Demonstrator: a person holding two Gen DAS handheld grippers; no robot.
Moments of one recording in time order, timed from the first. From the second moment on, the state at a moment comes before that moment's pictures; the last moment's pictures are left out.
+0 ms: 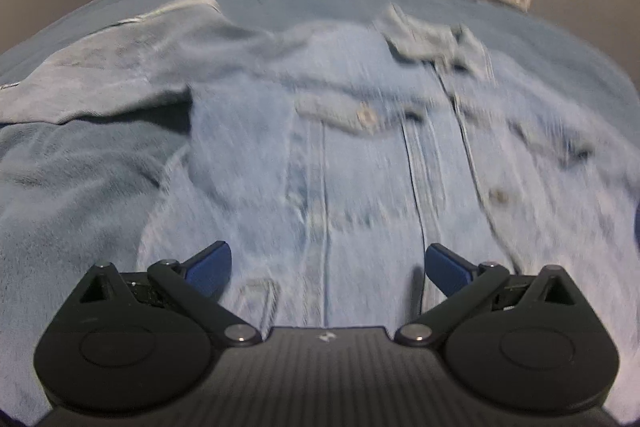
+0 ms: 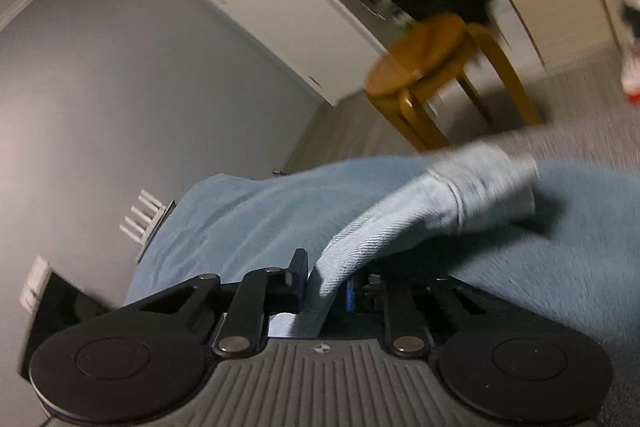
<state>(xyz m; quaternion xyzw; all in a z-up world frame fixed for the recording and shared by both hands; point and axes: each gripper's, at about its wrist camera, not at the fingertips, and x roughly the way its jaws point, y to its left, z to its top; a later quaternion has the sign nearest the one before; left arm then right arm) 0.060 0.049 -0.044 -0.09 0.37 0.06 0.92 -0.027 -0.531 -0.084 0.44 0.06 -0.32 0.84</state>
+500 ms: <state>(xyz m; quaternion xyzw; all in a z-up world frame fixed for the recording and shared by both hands) 0.060 0.030 -0.043 -0.01 0.36 0.02 0.93 0.021 -0.433 -0.005 0.14 0.06 -0.20 0.97</state>
